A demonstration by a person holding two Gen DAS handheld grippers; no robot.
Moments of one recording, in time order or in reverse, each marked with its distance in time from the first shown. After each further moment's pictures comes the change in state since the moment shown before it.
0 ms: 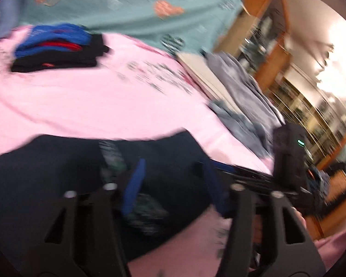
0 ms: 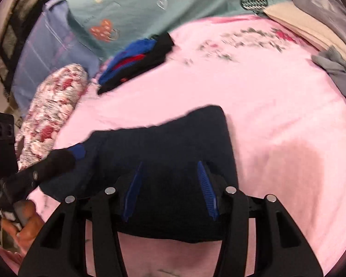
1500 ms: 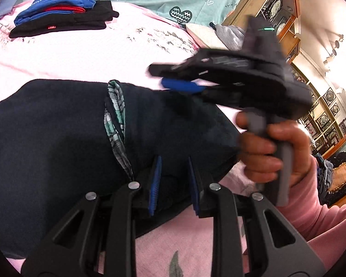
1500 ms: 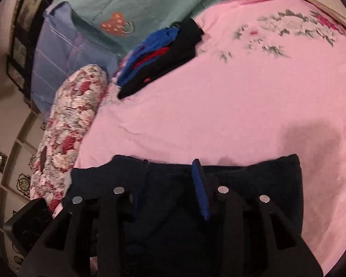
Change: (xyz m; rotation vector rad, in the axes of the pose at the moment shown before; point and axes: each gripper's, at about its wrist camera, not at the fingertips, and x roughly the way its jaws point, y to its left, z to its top) left arm 0.011 0.022 -0.050 -0.045 0.100 0.058; right arm 0.037 0.026 0.055 0.017 0.057 0.309
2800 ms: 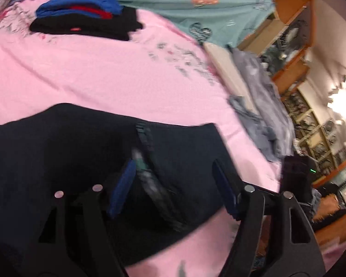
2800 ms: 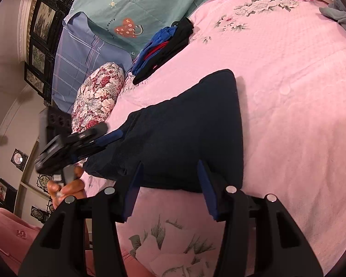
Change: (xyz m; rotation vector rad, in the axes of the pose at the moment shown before) left arm -0.034 0.028 0.039 -0.137 -0.050 -0.050; right arm -0.079 -0.048 -0.088 0.077 0.011 0.044
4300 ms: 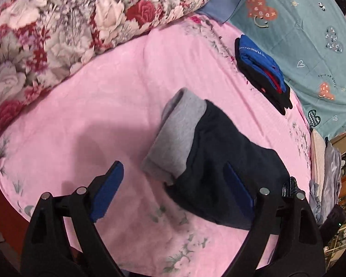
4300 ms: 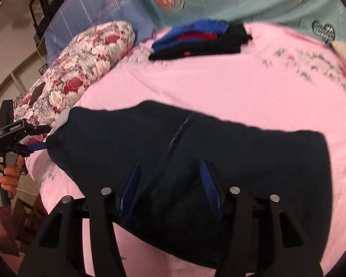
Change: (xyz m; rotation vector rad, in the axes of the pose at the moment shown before) left arm -0.209 0.168 -0.083 -0.586 -0.225 0.585; right arm 0.131 0.112 0.019 -0.390 0.116 -0.261
